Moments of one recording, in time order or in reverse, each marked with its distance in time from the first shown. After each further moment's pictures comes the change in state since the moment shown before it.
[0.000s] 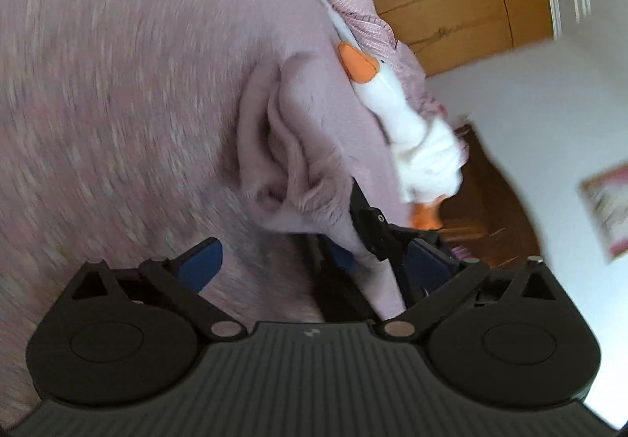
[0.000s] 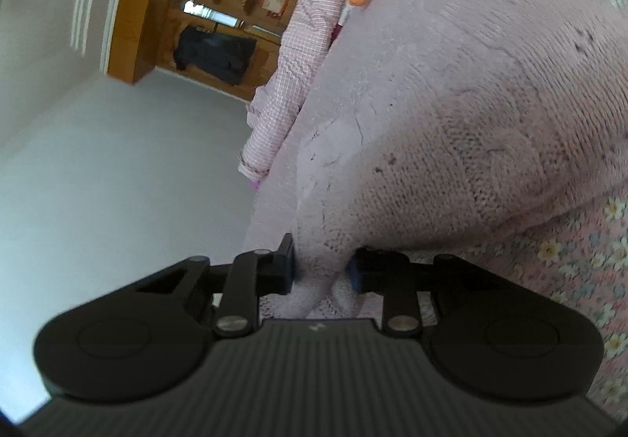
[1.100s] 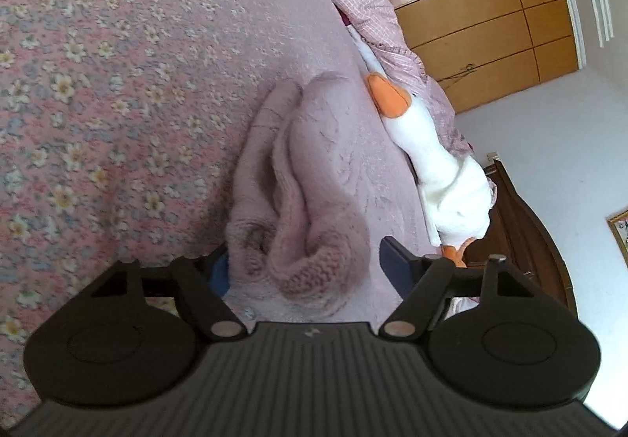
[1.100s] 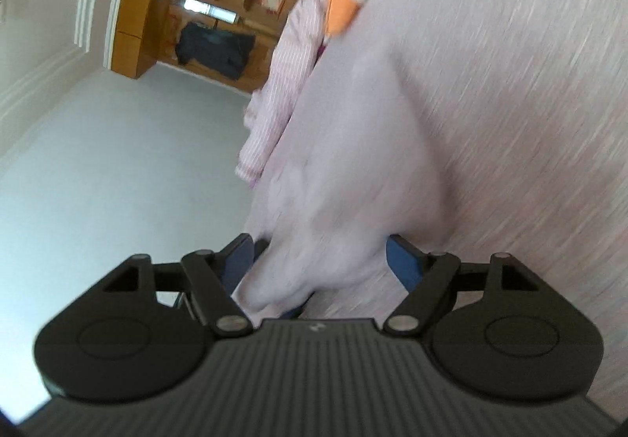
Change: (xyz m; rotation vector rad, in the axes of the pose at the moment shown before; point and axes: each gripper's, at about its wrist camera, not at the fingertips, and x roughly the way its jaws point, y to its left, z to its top) left arm 0.069 -0.010 0.016 0.018 -0.135 0.124; right arm -0.133 -0.043 0.064 -0.058 0.034 -0.015
